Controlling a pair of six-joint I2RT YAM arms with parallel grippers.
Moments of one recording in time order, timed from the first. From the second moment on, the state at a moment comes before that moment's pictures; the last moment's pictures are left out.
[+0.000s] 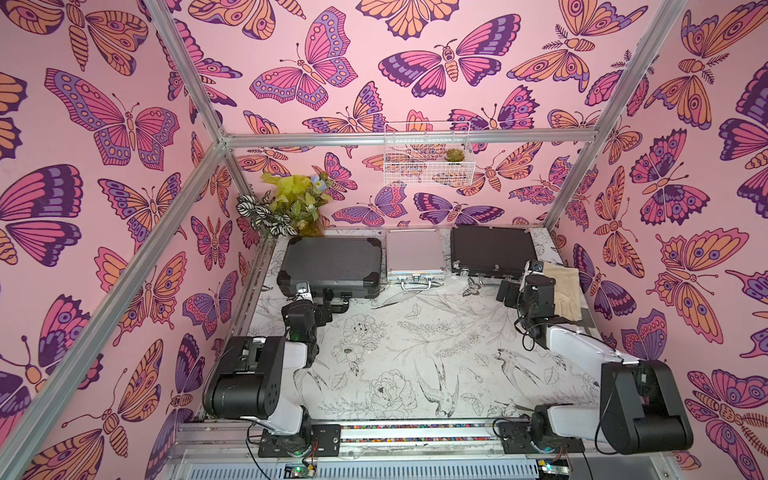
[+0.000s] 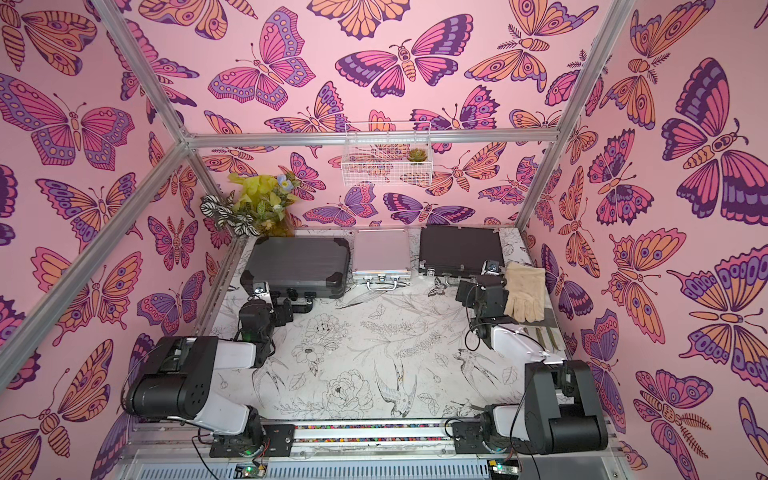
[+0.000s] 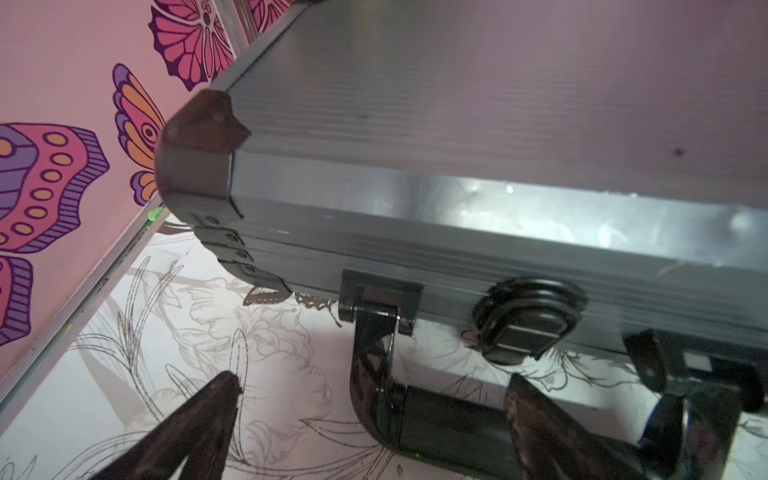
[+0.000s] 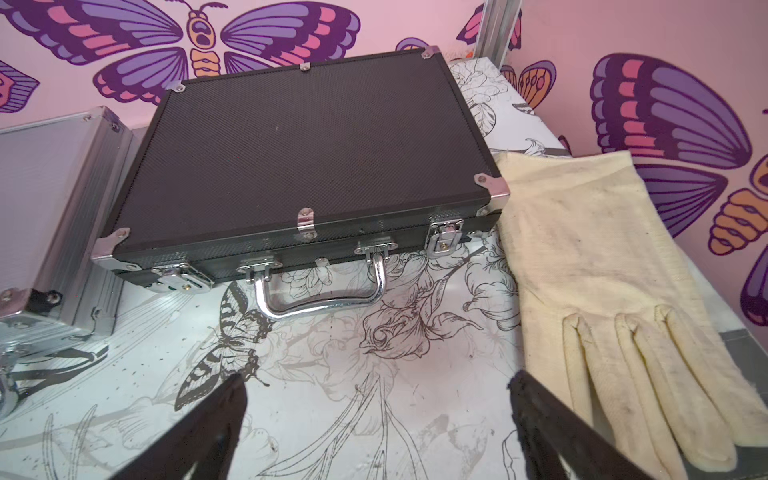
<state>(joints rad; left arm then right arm) -0.02 1.54 0.35 0.78 -0.21 -0.03 0.07 1.31 0.57 0.23 0.24 0.19</state>
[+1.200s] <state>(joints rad) -0.02 1.54 0.35 0.84 -0.21 -0.03 0.05 1.51 0.37 0.76 0.26 0.09</state>
